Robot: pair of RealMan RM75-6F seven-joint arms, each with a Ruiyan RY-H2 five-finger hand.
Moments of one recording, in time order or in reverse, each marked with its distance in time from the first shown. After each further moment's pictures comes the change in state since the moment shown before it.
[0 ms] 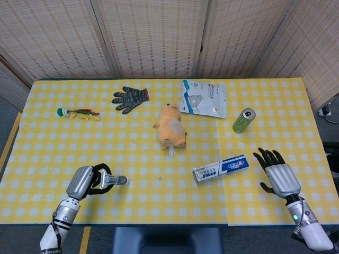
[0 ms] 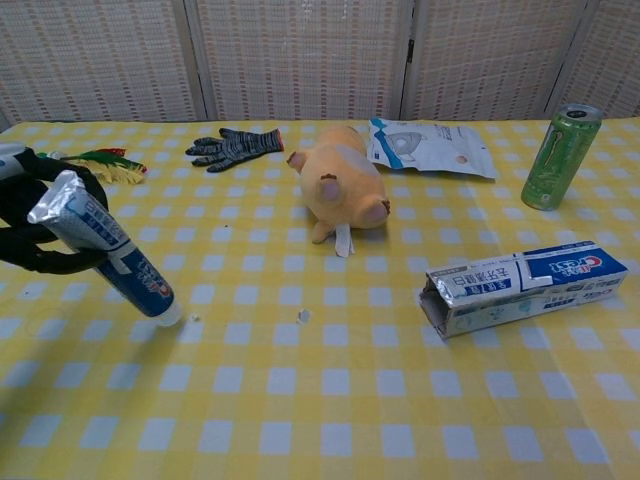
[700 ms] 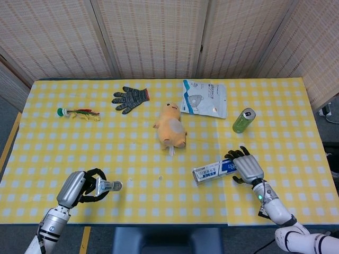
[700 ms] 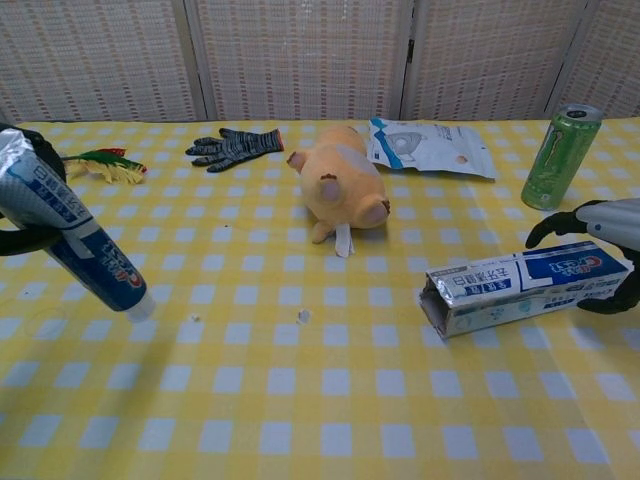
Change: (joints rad) left arm 0.041 0.153 0.044 -0.169 0.075 0.035 -0.056; right arm 0.211 -0.221 0.055 0.132 0.218 -0.239 -0.109
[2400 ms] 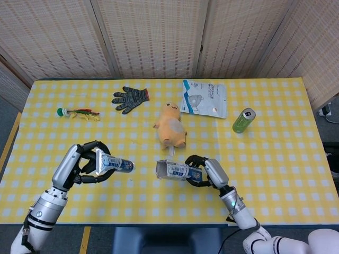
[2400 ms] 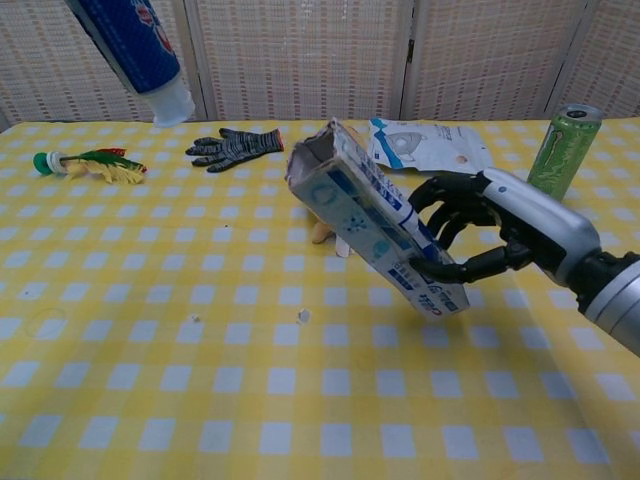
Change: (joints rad) left arm -0.136 0.235 -0.256 -0.357 -0.163 -0.041 -0.253; right arm 0.014 -0.391 -0.022 0.257 -0.373 0.356 0.881
